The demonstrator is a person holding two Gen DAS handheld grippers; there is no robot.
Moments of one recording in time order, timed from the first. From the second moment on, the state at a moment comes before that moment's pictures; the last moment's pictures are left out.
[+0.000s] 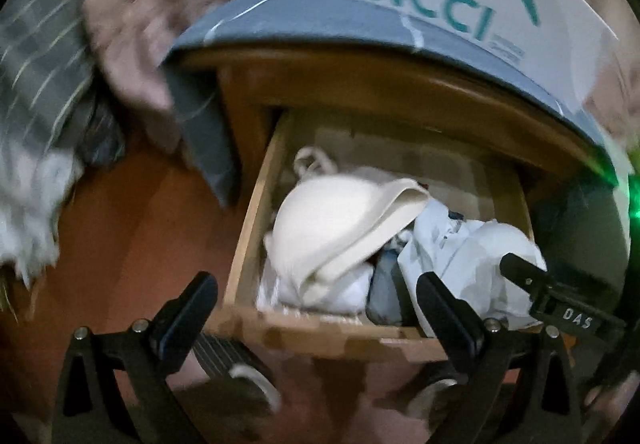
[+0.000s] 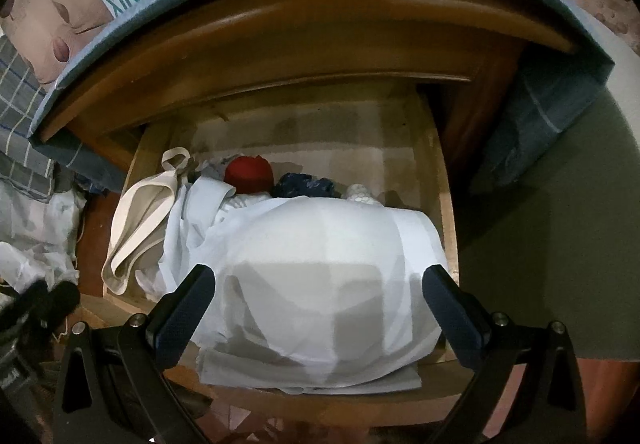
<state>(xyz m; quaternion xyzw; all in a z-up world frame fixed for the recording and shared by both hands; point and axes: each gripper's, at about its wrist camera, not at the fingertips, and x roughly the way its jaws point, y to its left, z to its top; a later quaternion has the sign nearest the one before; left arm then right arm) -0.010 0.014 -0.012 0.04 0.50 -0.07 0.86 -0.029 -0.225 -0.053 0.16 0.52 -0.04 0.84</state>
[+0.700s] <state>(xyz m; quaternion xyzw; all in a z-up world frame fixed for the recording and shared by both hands) 0.070 -0.014 -0.091 0.18 0.57 -0.13 0.79 -0.029 -0.233 -0.055 0.17 0.52 -0.04 0.84</state>
